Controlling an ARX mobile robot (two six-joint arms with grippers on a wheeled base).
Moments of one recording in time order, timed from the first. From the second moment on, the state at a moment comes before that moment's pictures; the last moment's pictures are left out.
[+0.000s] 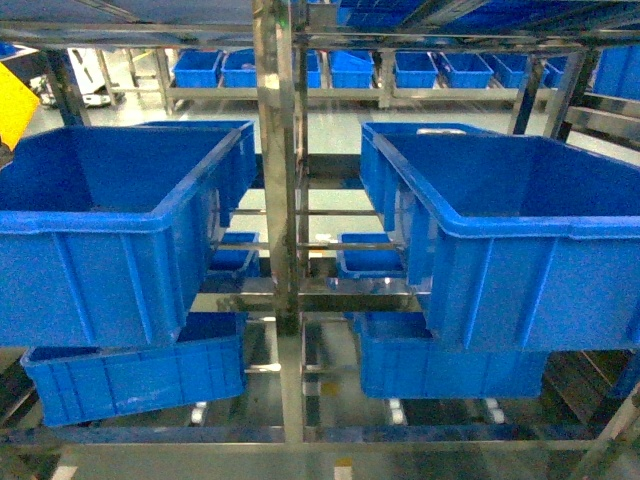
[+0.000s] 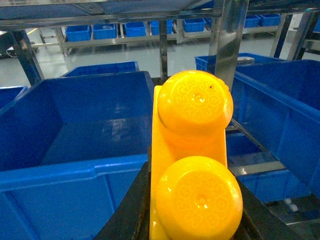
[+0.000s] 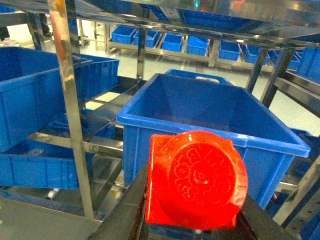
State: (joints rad) left arm -0.22 1.06 0.31 0.65 -0.13 0.03; right arm -0.14 0.43 0.07 0.31 -0.34 -0.11
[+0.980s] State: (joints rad) left arm -0.22 1.06 0.31 0.64 -0.13 0.03; right arm -0.16 0.51 0.07 0.36 -0.36 -0.13
